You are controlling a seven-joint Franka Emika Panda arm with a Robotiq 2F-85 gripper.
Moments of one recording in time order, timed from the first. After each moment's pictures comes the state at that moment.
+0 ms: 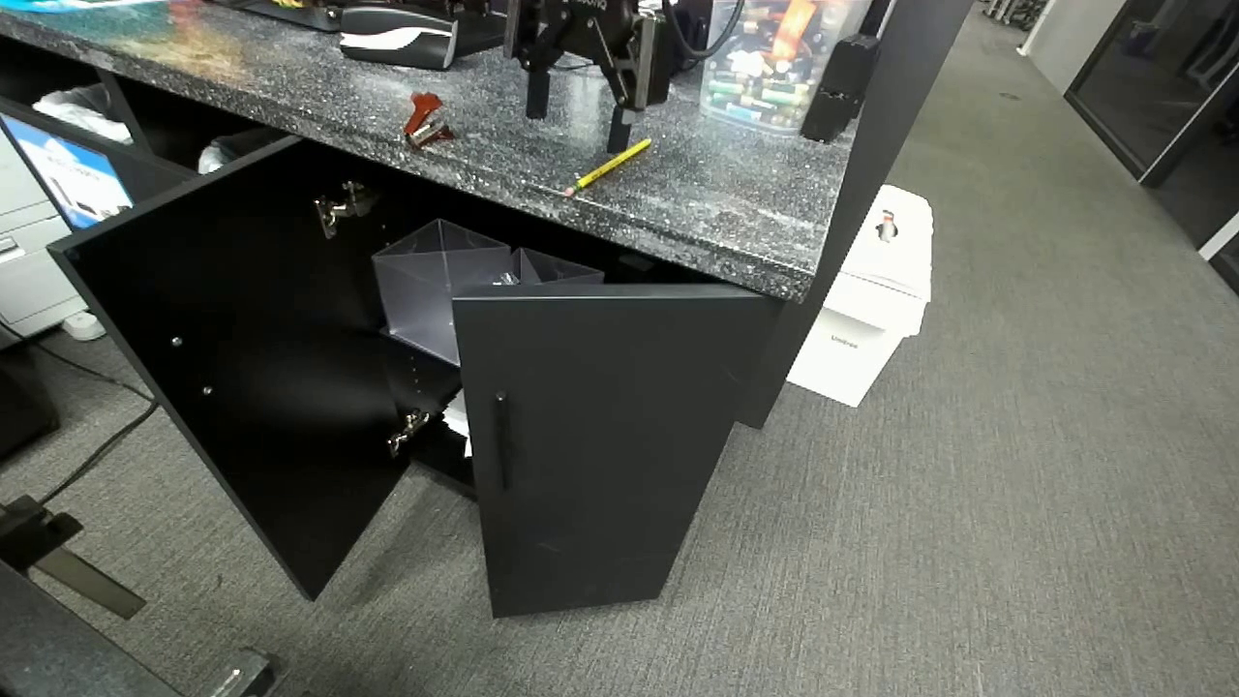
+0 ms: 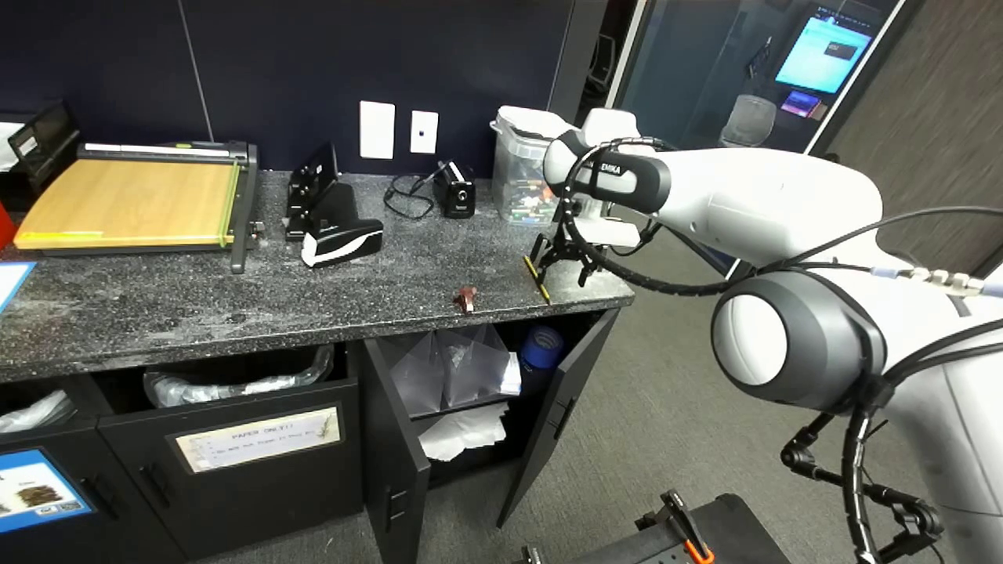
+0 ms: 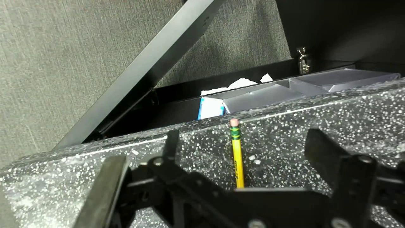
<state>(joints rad) -0.06 1.04 -0.04 -0.81 0.04 1.76 0.07</state>
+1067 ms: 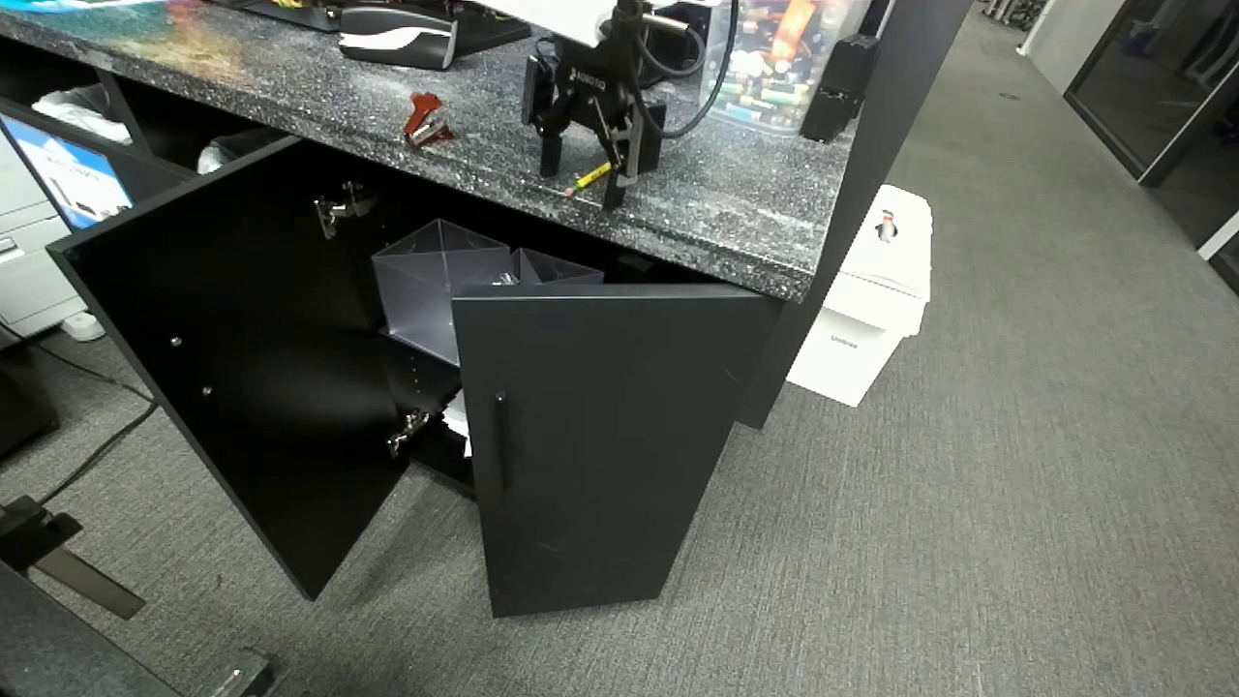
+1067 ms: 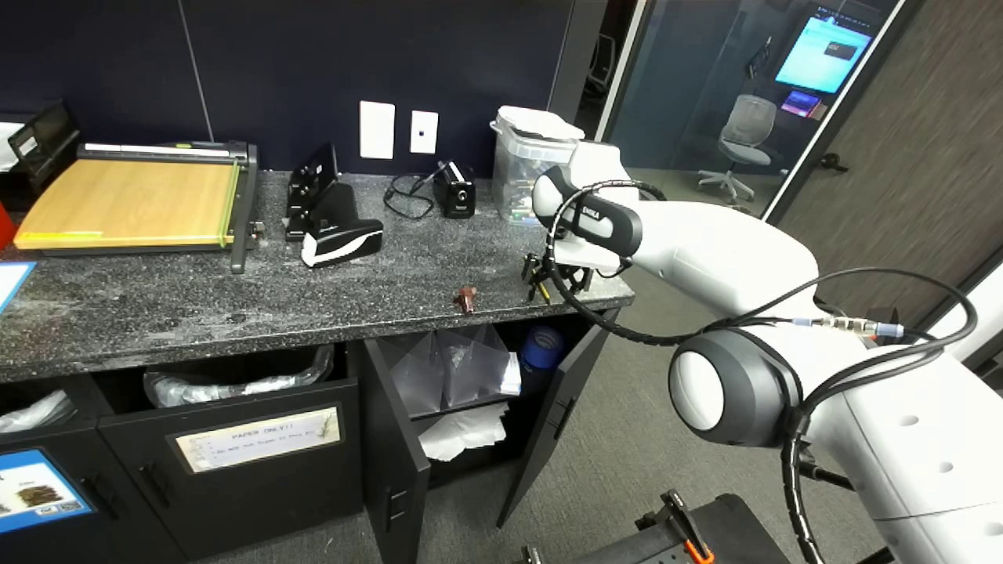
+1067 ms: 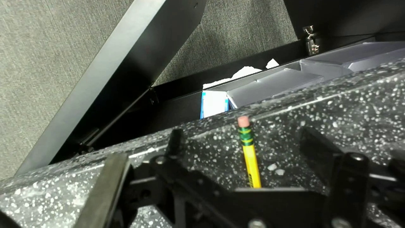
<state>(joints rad) -0.07 1.28 -0.04 -0.53 0.04 1.75 0.16</state>
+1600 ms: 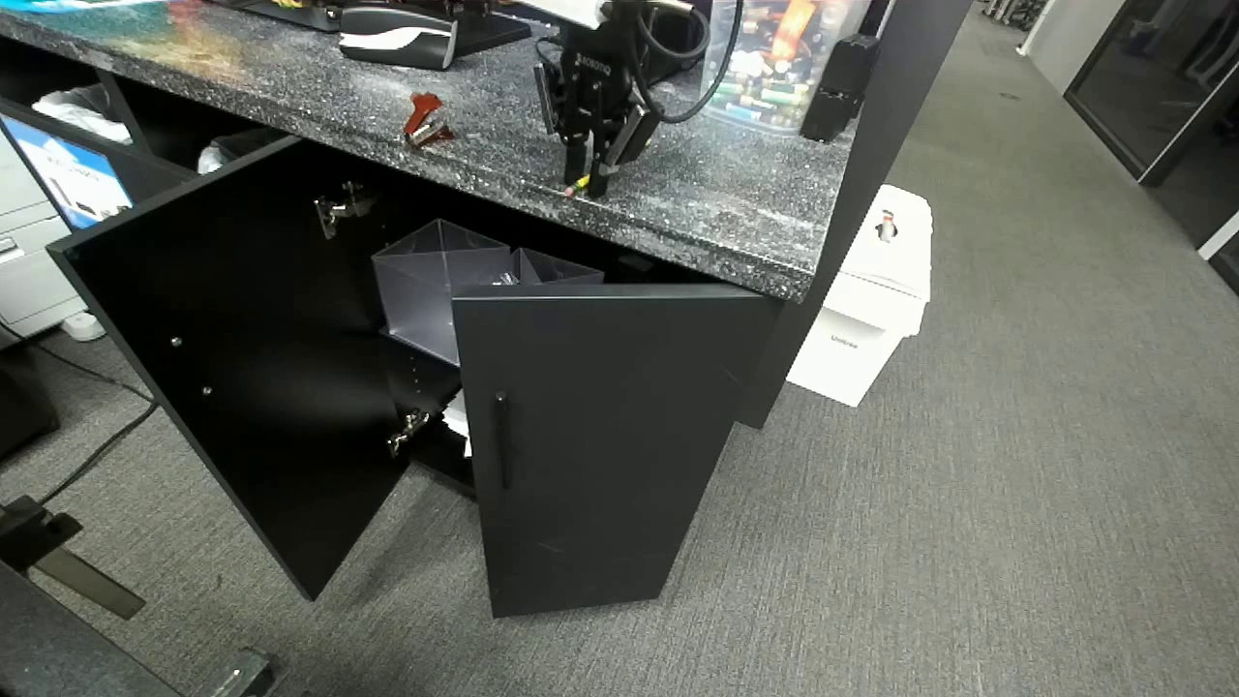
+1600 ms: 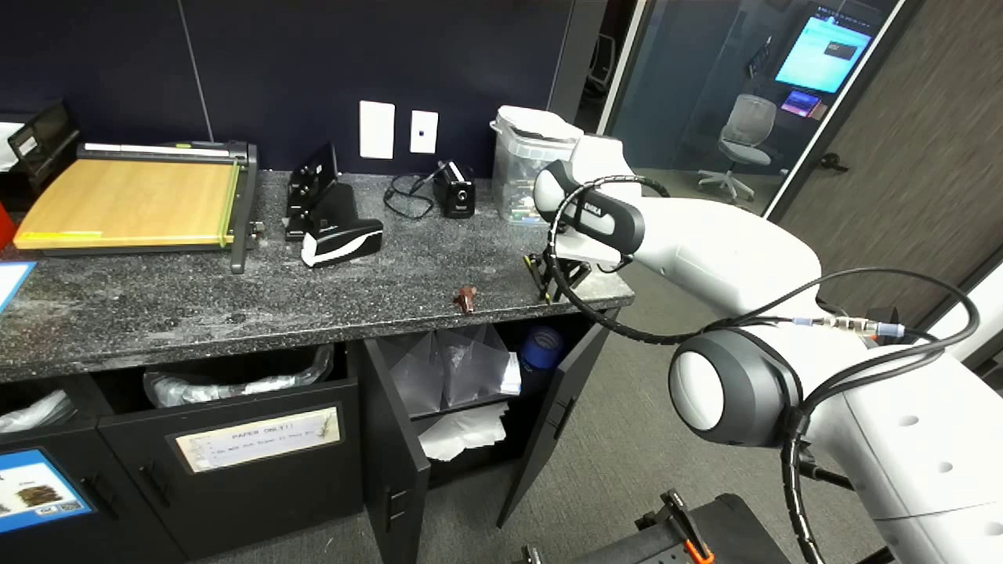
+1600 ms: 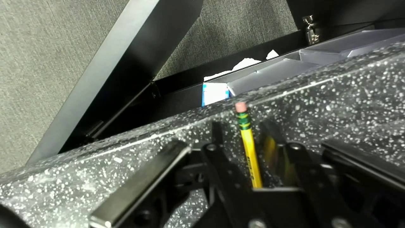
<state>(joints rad) -0.07 1.28 -0.04 -0.50 0.04 1.75 0.19</state>
